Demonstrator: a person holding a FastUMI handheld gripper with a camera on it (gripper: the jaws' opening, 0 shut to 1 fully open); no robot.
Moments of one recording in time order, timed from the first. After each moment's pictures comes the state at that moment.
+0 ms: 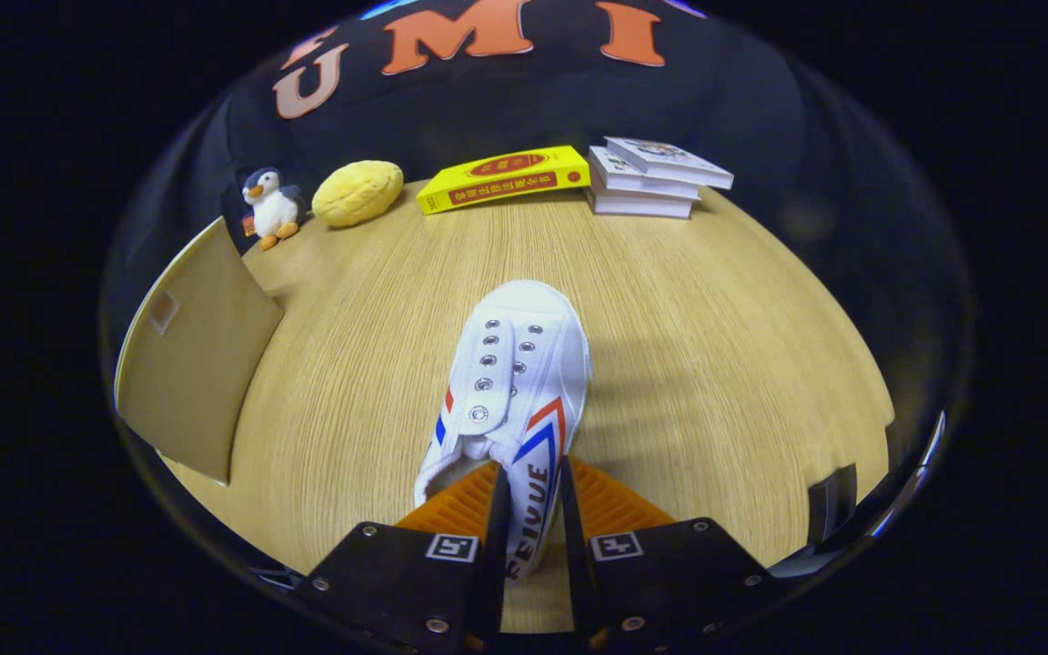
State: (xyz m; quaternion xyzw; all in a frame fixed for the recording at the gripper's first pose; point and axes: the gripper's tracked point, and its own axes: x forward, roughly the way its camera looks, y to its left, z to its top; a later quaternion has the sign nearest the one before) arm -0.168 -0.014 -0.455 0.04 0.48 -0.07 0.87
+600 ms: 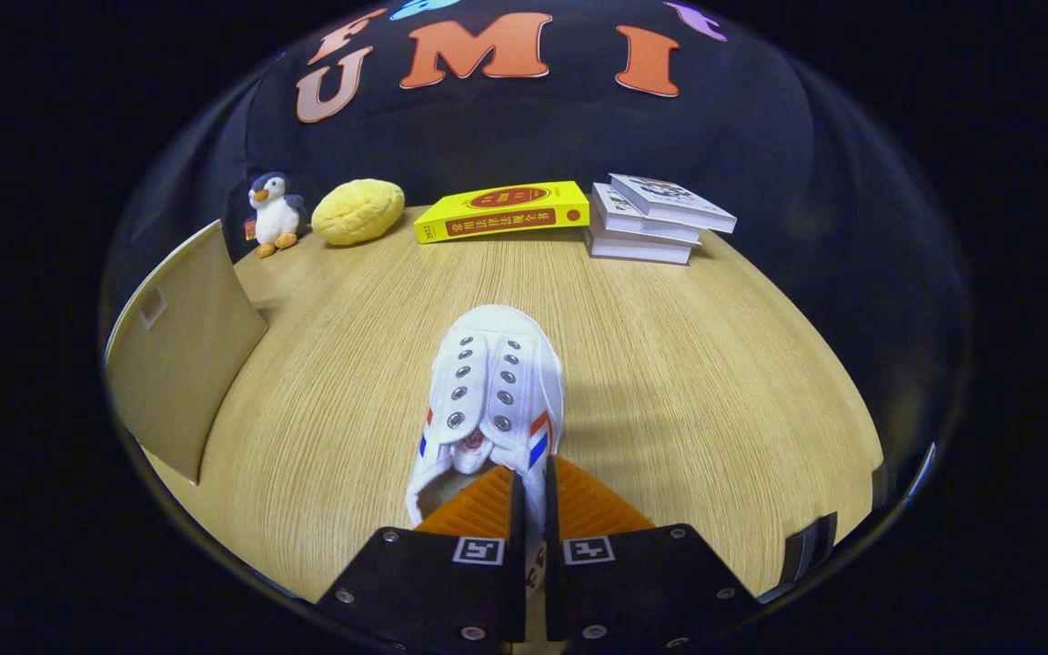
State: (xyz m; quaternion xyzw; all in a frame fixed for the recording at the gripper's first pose) arm -0.135 -0.031 -0.472 0.03 0.46 -0.06 0.89
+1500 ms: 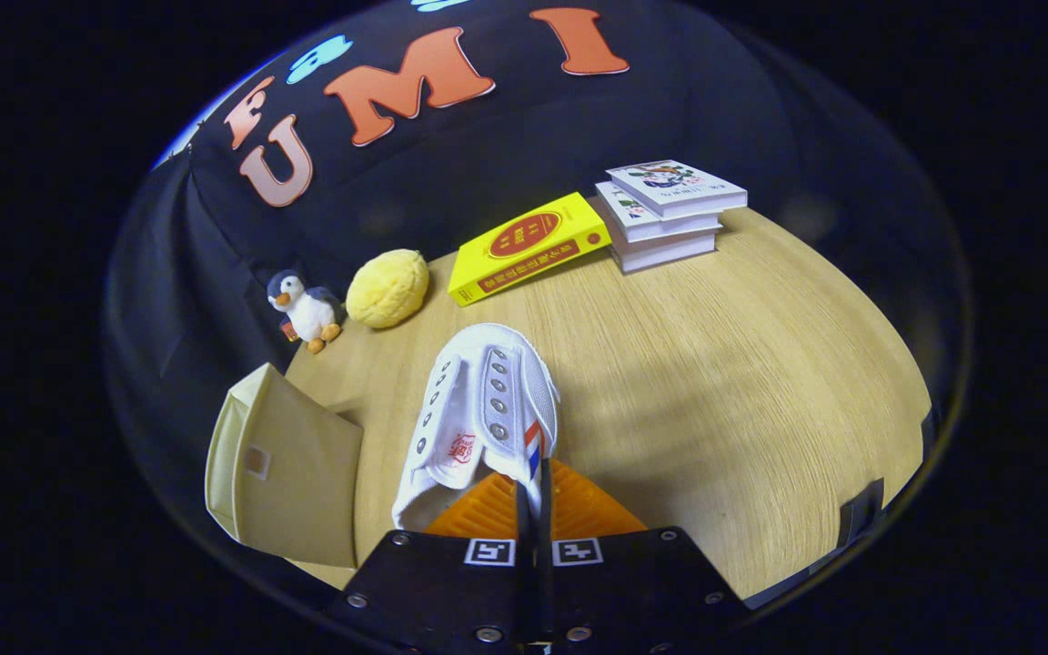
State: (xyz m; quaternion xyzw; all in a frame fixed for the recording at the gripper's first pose) arm -0.078 0.024 -0.367 0.21 0.44 -0.04 0.87
